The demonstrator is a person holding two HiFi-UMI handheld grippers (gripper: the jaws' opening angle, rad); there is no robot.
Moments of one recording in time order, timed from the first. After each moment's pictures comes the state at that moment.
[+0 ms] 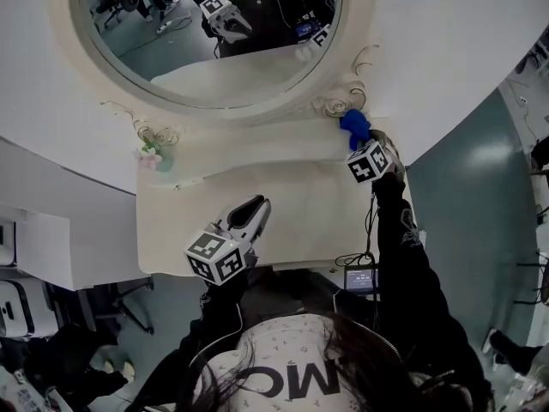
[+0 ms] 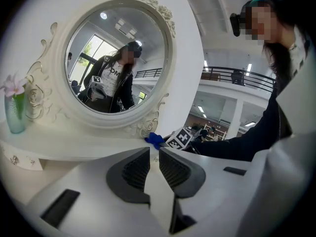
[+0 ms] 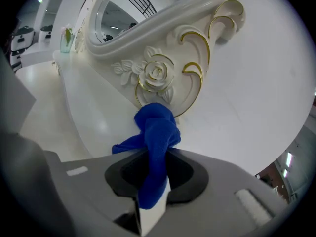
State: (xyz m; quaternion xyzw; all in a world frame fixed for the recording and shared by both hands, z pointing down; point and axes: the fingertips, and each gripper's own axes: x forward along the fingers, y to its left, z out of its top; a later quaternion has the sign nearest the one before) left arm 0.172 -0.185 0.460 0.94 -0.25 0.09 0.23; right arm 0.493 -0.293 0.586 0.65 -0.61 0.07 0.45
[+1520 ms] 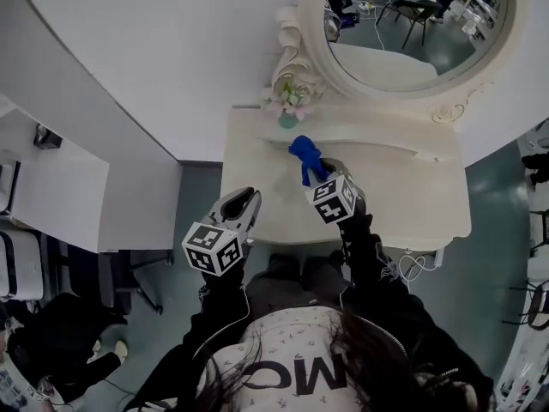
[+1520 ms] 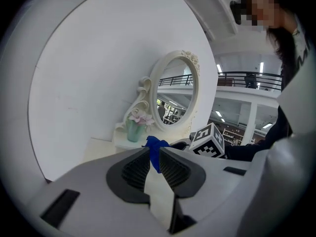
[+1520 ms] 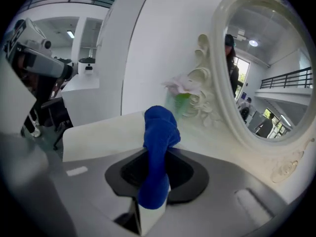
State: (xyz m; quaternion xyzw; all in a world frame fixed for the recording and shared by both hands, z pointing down) left arm -0.214 -0.209 0.476 0.90 -0.36 0.08 0.23; right arm -0.059 -0.276 0.560 0.51 -0.78 0.07 0.36
